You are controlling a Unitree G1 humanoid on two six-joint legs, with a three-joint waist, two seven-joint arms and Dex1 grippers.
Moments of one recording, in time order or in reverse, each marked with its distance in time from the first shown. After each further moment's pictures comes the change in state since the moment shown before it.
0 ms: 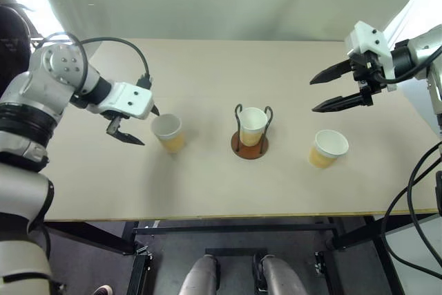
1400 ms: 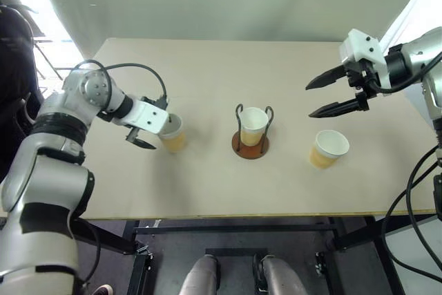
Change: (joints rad) left arm 0.016 -0.231 0.202 0.352 0.397 -0.347 0.184; right arm 0.035 0.004 0.000 -0.060 0.006 -0.009 0.000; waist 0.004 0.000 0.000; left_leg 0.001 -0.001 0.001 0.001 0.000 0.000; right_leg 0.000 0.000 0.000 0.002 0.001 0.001
